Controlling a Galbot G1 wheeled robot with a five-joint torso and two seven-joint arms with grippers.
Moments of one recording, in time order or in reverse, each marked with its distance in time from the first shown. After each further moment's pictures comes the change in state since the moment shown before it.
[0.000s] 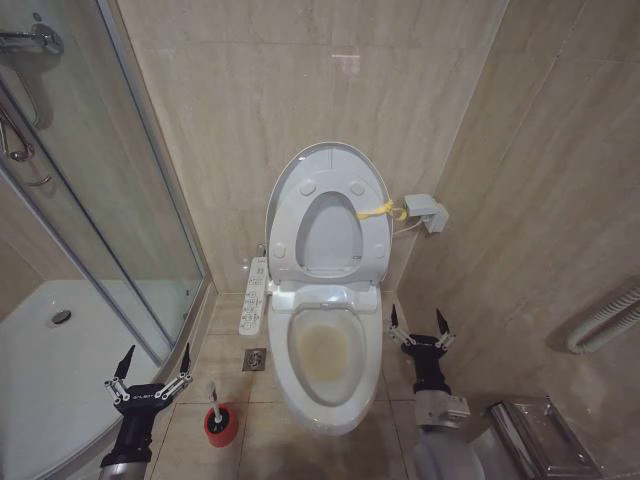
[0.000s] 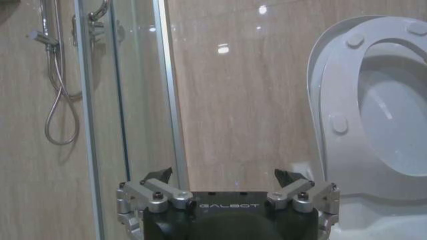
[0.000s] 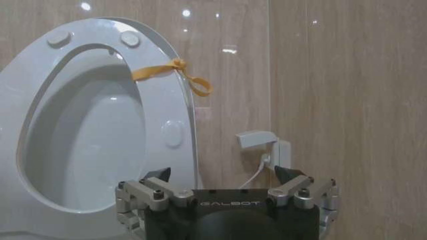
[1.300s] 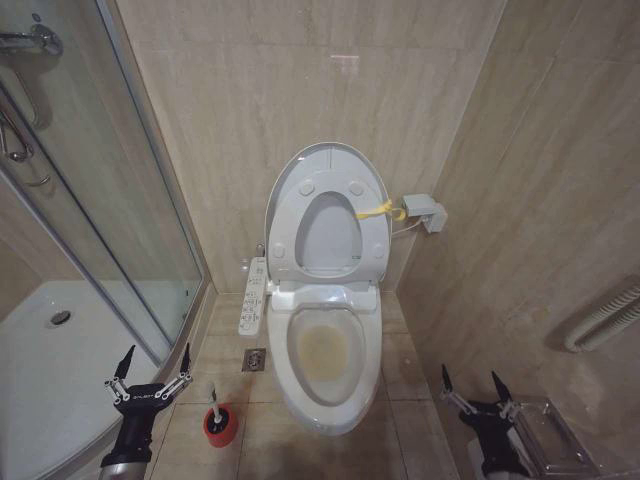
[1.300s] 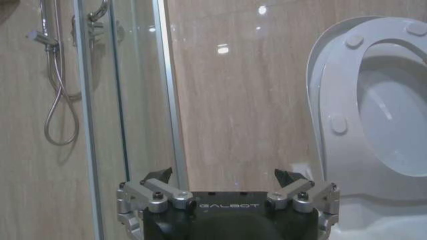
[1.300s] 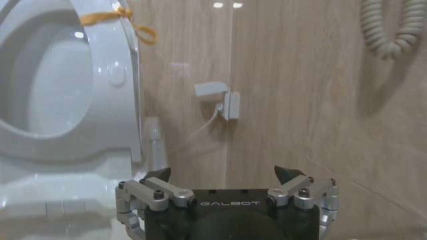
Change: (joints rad) left arm 0.000 0.000 0.000 0.000 0.000 0.000 0.000; right arm -0.278 -0.005 0.261 0.039 0.185 0.035 -0.194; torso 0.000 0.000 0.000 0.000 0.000
